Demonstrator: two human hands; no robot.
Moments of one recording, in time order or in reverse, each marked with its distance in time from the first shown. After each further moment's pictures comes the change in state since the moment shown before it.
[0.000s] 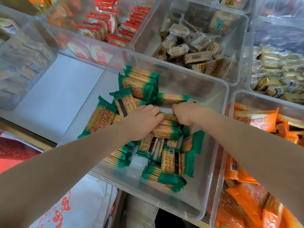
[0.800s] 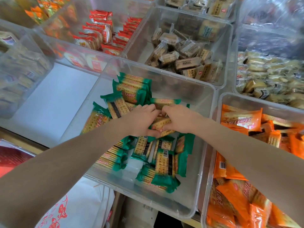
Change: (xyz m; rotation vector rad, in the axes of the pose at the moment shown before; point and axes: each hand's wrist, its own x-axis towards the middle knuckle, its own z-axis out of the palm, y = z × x) left_hand 0.017 -0.003 -0.011 -0.188 -0.011 -0.081; right_hand -0.033 0.001 0.002 0.190 0.302 -0.169
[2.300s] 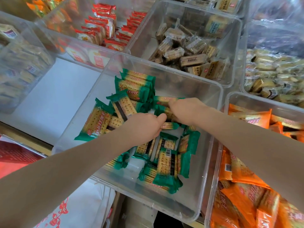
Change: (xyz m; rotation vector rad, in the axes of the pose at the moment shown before) left_hand -0.020 0.021 0.002 0.089 0.133 0.013; right_hand 0.014 0.011 -0.007 -0.371 -0.011 0.020
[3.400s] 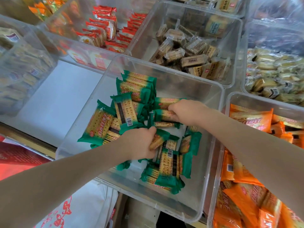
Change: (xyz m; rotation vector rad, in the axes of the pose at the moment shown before) left_hand -0.027 0.007 0.006 -0.312 -0.334 -0.161; right_hand -0.001 0.001 -0.003 0.185 -0.078 -0.020
